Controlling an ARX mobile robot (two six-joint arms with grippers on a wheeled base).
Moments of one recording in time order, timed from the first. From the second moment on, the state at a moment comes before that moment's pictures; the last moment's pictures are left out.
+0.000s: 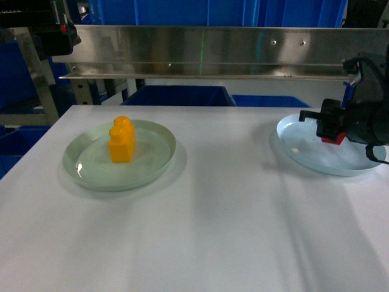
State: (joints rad) left arm -0.08 1.57 0.88 0.47 -0.02 -0.05; right arm 0.08 2.12 1.16 0.54 0.04 0.18
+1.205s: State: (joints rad) left arm -0.09 1.59 0.94 0.37 -0.06 -0.06; right arm 0.03 1.14 0.81 0.31 -0.19 0.00
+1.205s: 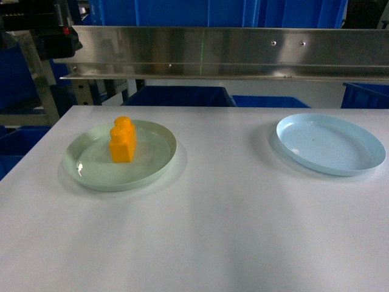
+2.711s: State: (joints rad) left arm -0.25 2.06 1.34 -0.13 -0.23 -0.20; right arm 0.03 1.14 0.81 0.31 -0.19 0.00
